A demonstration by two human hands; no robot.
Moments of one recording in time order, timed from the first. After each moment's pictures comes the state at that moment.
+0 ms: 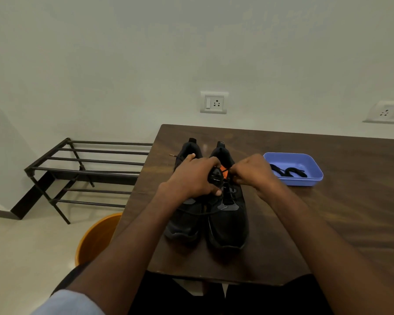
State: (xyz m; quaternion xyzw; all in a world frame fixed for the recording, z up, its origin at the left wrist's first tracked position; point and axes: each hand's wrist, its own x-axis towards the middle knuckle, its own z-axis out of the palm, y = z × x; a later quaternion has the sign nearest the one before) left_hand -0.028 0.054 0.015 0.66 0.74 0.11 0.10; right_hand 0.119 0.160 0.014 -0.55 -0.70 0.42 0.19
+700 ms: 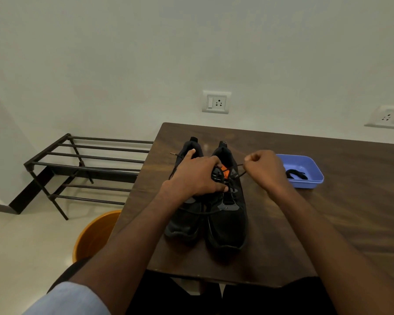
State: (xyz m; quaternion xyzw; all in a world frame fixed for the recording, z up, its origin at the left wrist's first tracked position) left_hand -0.029 0.062 0.008 0.65 0.75 0.13 0.08; right_hand 0.138 0.167 0.018 -0.55 -0.75 0.30 0.23
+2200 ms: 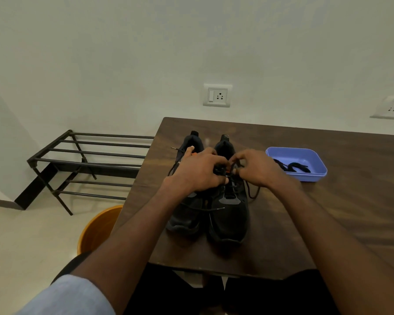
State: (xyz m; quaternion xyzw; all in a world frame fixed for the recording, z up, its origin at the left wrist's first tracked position) left_hand -0.024 0.057 0.008 0.65 0.74 0.13 0.09; right_hand 0.133 0.156 0.030 -0.39 -0.90 0.20 0.03
